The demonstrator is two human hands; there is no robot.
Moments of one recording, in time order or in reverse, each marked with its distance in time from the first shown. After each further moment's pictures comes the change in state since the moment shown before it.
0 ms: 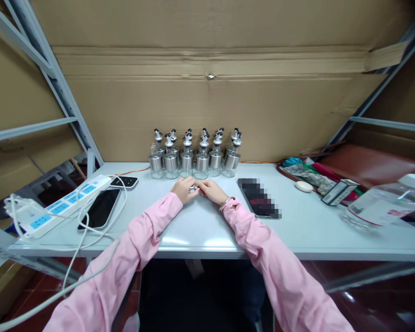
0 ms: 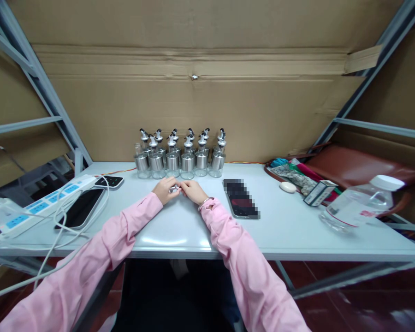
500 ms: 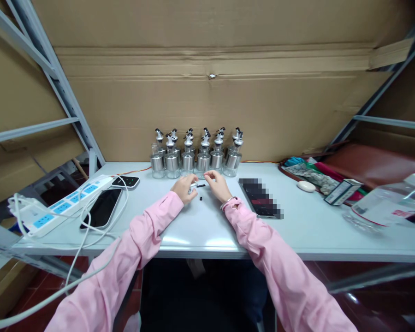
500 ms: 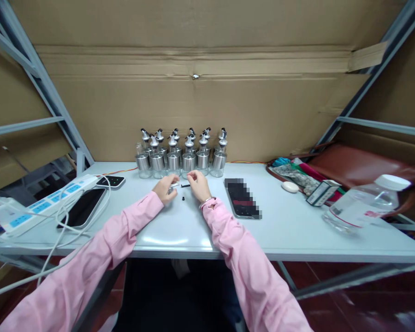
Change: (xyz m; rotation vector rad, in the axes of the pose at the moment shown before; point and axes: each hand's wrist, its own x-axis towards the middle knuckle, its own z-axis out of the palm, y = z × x) left_hand -0.003 0.000 -0.005 -0.201 0.078 -0.003; right_hand 0.004 0.004 -0.008 -0.057 0.425 -0.085
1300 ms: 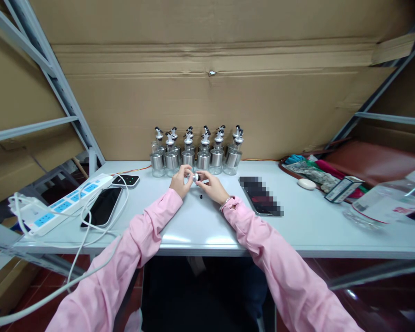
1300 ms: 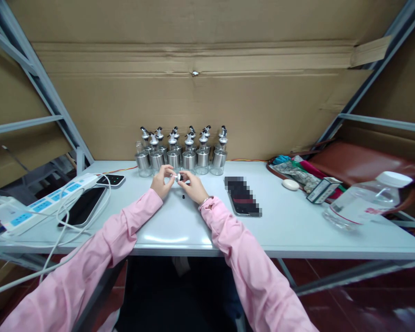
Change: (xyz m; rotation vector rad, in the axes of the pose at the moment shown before) left_hand 0.006 -0.003 0.000 -0.235 0.277 -0.183; right_hand -0.010 -0.013 0.007 0.092 -0.233 -0.059
